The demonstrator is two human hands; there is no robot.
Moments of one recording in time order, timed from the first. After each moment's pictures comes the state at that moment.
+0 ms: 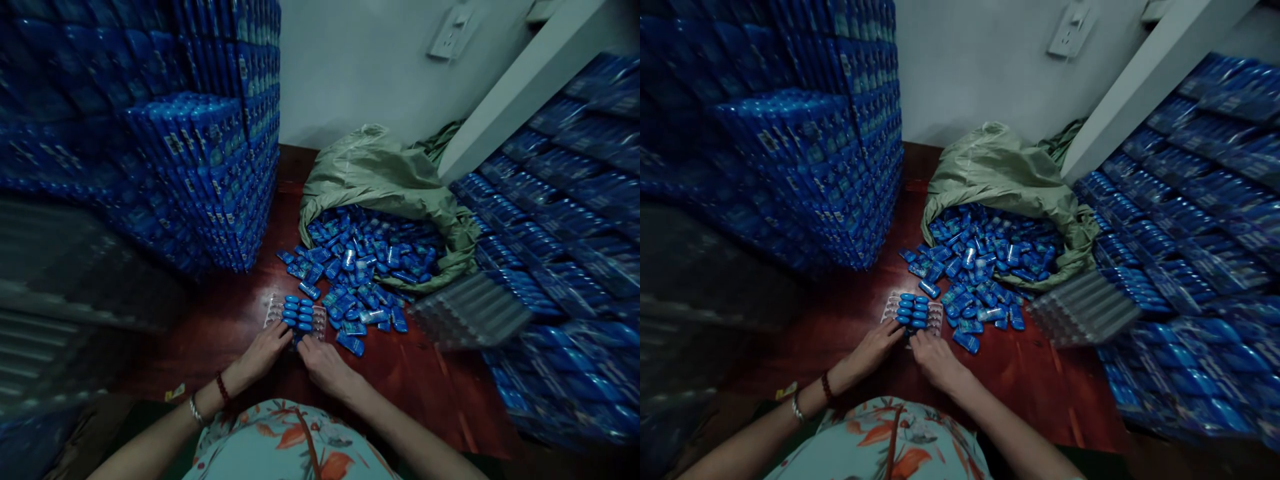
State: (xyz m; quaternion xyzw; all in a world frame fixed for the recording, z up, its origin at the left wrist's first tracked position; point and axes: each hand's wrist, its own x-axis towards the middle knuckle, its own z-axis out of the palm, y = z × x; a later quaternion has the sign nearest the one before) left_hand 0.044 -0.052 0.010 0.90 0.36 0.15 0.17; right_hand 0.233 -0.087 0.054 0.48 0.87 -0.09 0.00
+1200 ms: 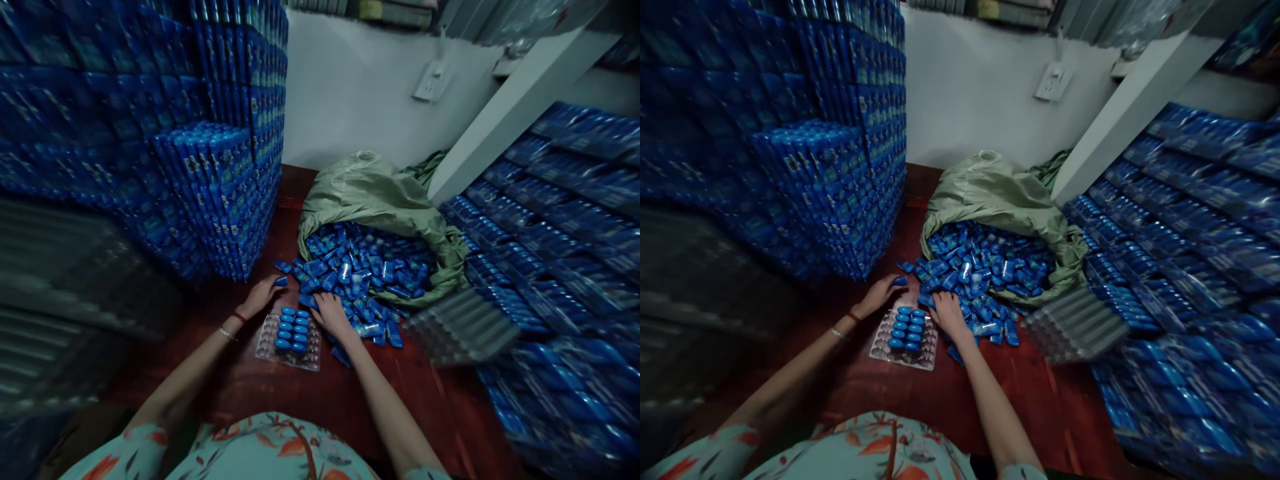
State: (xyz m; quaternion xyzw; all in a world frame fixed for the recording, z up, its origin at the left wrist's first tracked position) left_hand 0.048 0.094 0.002 0.82 0.50 0.22 0.20; right_hand 0.279 0.023 0.025 0.59 0.81 -0.02 -0.05
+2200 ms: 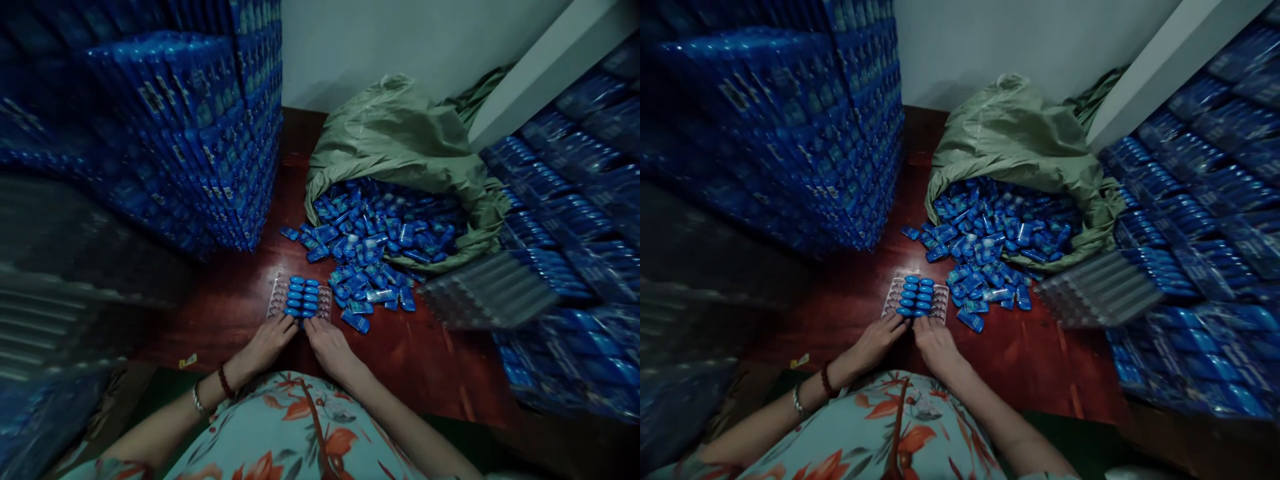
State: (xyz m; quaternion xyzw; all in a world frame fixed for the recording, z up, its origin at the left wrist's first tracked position) left_hand 0.041 -0.081 0.013 0.91 0.36 0.10 0.15; right_hand 0.219 -0.100 0.046 0.52 0.85 -0.11 0.05
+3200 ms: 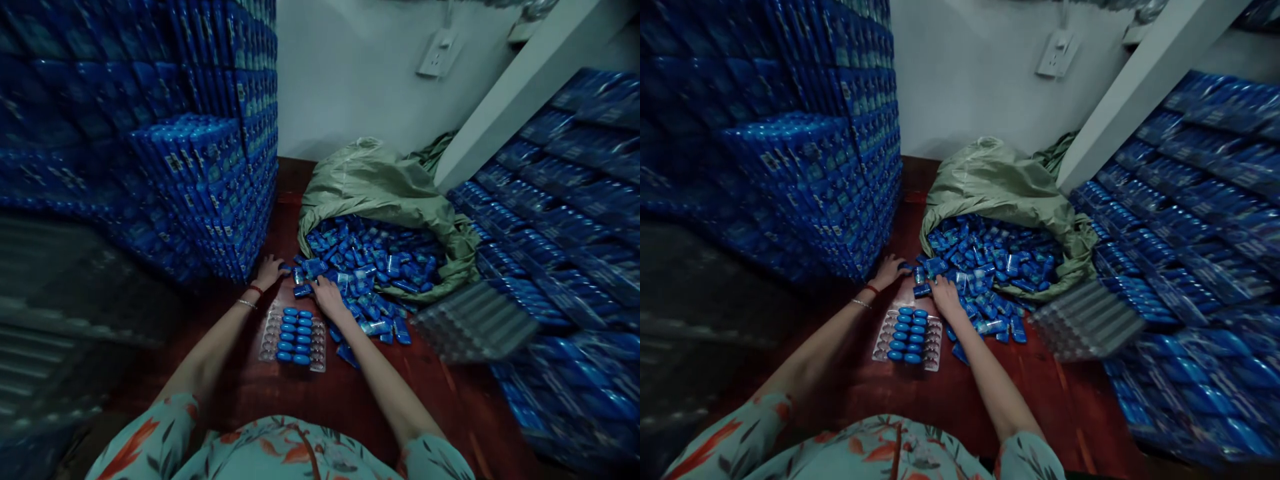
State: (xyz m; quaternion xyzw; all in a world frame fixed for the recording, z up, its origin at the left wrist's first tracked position) left_hand 0.070 0.160 0.005 0.80 0.59 0.09 0.11; right_hand 0.262 0.063 0.034 0.62 0.79 -0.04 0.03
